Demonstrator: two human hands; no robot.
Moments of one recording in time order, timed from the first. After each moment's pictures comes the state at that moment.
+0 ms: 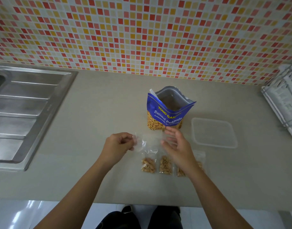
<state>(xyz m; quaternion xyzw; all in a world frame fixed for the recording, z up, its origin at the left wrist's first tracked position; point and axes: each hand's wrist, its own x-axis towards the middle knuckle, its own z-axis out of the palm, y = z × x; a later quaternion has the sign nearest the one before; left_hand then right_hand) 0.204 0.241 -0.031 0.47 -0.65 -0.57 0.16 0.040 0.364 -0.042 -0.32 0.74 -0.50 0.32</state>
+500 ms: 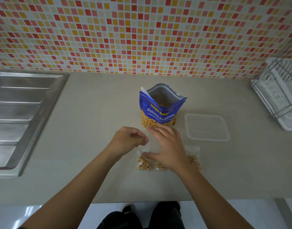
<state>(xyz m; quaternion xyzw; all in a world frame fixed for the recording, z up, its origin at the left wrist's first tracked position) 0.168 0.248 -0.008 0.43 -0.68 -0.59 0.07 0.046 0.361 -0.047 -0.58 0.78 -0.23 0.00</state>
